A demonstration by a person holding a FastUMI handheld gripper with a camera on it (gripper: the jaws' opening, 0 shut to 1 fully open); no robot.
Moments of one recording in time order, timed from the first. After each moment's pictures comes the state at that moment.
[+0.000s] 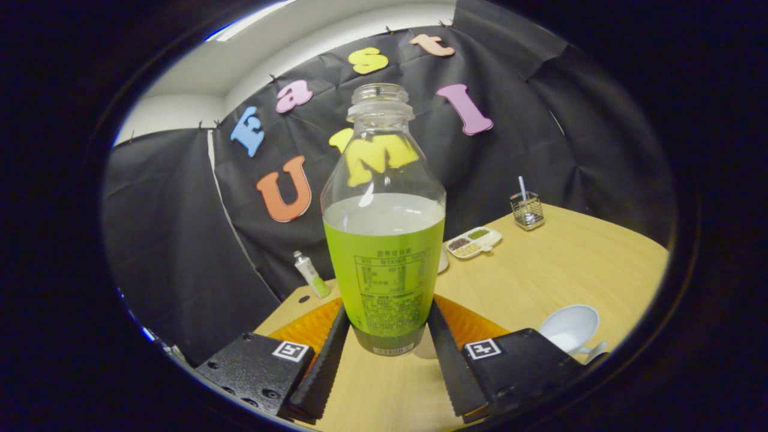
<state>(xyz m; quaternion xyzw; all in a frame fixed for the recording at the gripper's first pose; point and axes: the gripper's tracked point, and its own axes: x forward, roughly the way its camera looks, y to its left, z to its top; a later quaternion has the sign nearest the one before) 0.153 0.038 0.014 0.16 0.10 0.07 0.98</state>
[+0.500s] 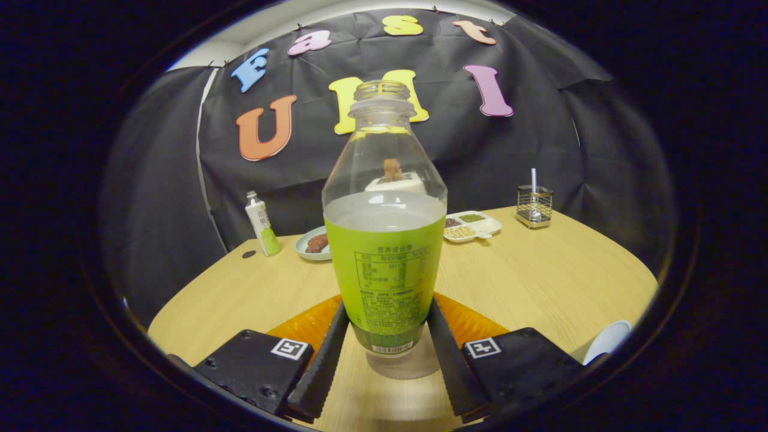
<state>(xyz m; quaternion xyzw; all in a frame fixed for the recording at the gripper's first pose) 0.252 0.032 -0.069 0.05 0.17 0.01 0.98</state>
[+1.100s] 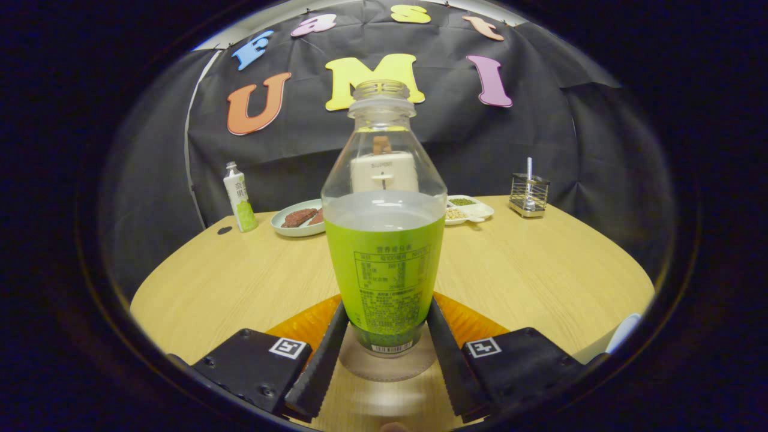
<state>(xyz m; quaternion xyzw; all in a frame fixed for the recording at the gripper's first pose) 0.264 0.022 -0.097 0.03 0.20 -0.01 0.98</state>
